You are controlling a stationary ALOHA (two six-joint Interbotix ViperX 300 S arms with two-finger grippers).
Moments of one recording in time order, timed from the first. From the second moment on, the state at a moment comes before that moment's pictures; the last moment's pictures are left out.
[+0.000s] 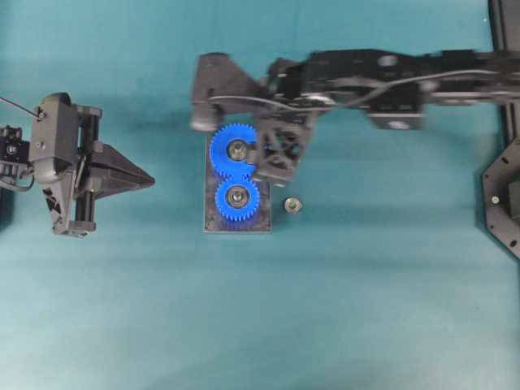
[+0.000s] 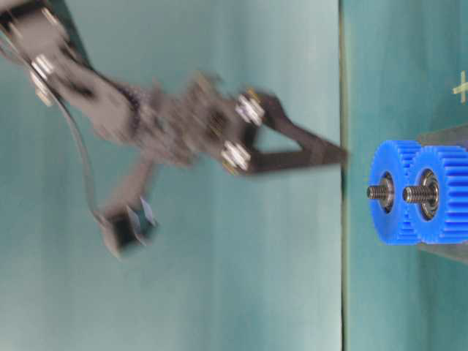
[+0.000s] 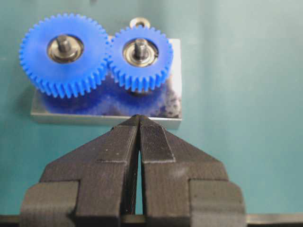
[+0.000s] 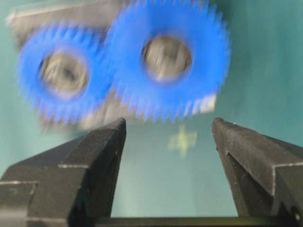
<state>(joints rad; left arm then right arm) -0.01 -0.50 1.05 0.01 -0.08 -0.04 -0.13 0.09 0.23 0.04 0.91 0.01</state>
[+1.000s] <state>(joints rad) -0.01 -0.48 1.05 0.01 -0.08 -0.04 -0.01 0.17 0.54 0.06 0.52 0.03</state>
